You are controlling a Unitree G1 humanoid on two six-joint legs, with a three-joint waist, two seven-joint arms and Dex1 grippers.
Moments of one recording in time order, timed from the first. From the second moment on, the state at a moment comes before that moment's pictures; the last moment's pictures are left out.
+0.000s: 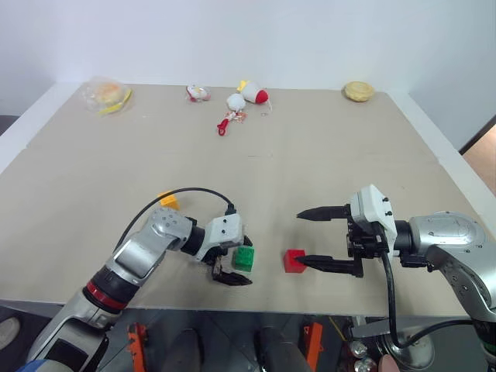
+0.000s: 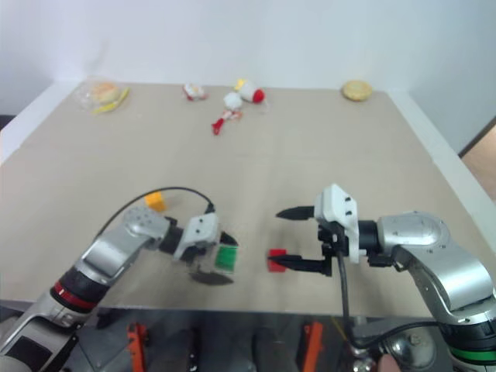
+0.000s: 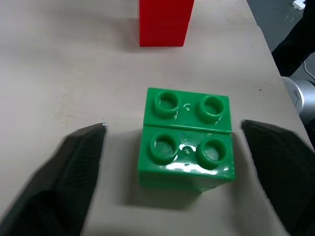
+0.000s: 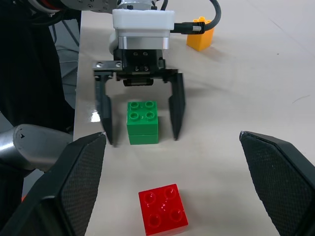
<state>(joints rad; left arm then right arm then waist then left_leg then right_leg) -0.55 0.52 -0.43 -0.12 -0.17 0.49 -1.26 -0.23 -0.91 -0.08 -0.48 0.62 0.57 1.11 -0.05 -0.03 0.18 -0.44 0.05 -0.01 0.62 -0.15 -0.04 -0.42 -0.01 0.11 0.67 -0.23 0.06</state>
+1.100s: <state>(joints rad) -0.70 0.76 -0.02 0.48 -0.27 0.24 -1.30 -0.49 -0.66 0.04 -0.28 0.63 0.56 1.06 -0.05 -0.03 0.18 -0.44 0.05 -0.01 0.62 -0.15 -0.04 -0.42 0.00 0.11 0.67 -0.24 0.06</state>
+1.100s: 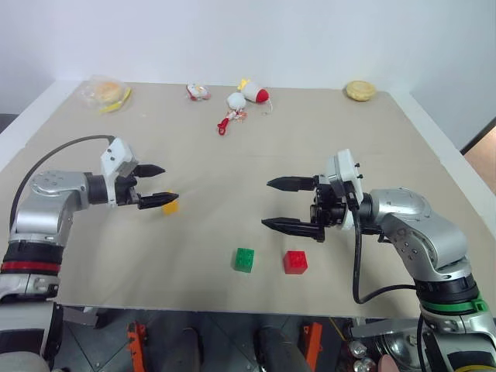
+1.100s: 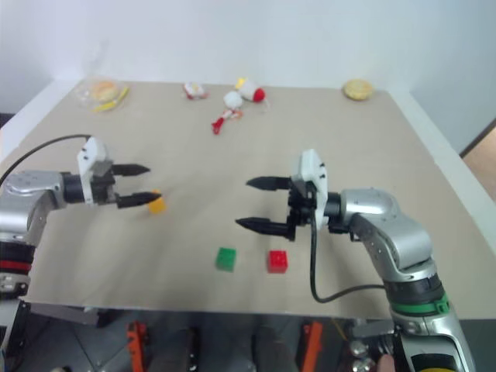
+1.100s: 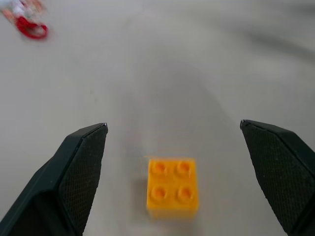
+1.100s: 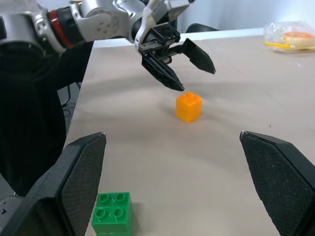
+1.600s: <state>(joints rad) -0.83 0.68 -0.13 0.84 -0.08 0.03 -1.34 -0.45 -0.66 0.04 -0.33 0.62 0.57 1.03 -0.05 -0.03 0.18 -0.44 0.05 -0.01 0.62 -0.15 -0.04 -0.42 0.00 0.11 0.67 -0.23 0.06</state>
